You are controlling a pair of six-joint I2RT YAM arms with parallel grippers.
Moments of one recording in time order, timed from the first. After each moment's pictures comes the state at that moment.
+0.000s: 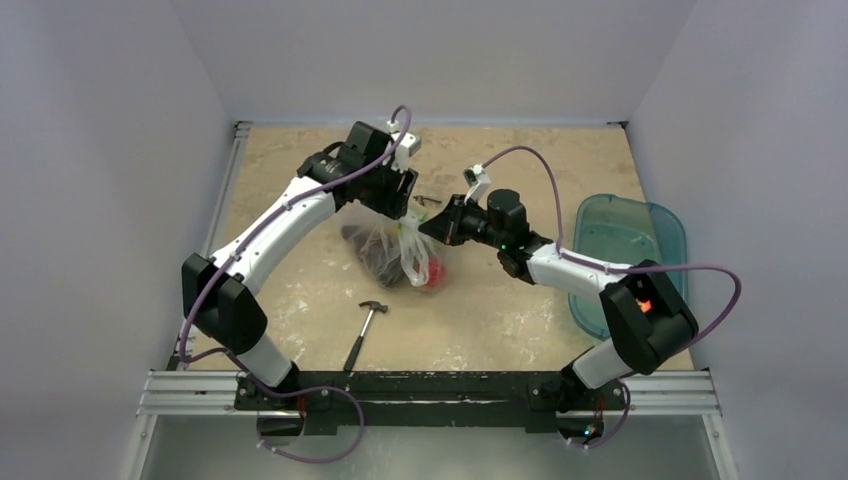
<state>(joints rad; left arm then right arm) -0.54 1.62 1.57 -0.81 0.09 -0.04 0.58 1.51 0.79 0.48 -0.40 0.69</state>
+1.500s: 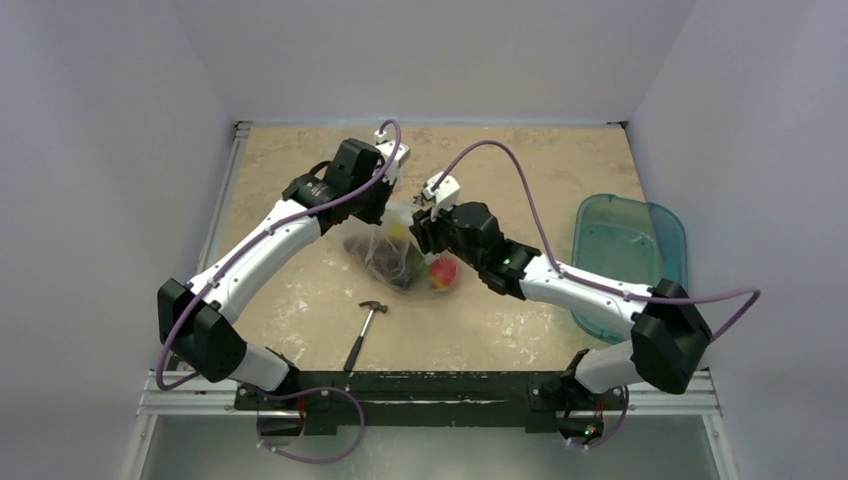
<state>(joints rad) -0.57 1.47 1.40 -0.72 -0.05 -0.01 0.86 1.37 0.92 0.18 0.18 0.11</state>
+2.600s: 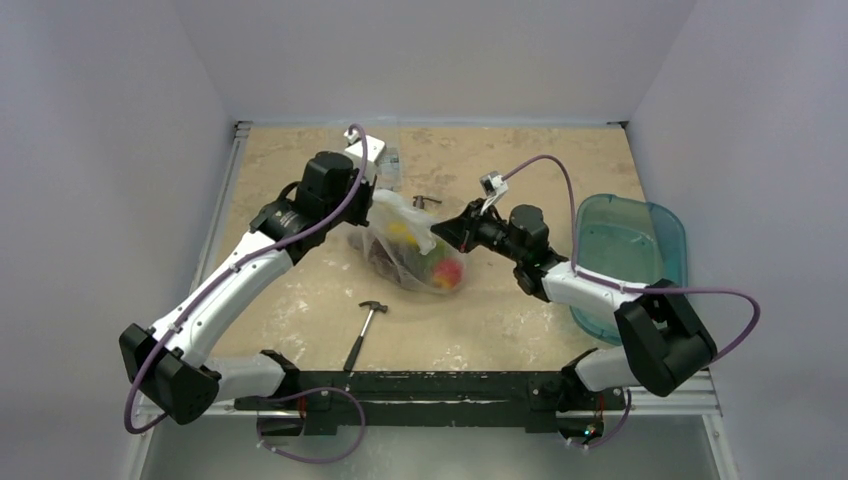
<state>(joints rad) -0.57 1.26 1.26 -0.58 -0.12 -0.05 0.54 1.39 0.62 0.67 -0.38 0.54</state>
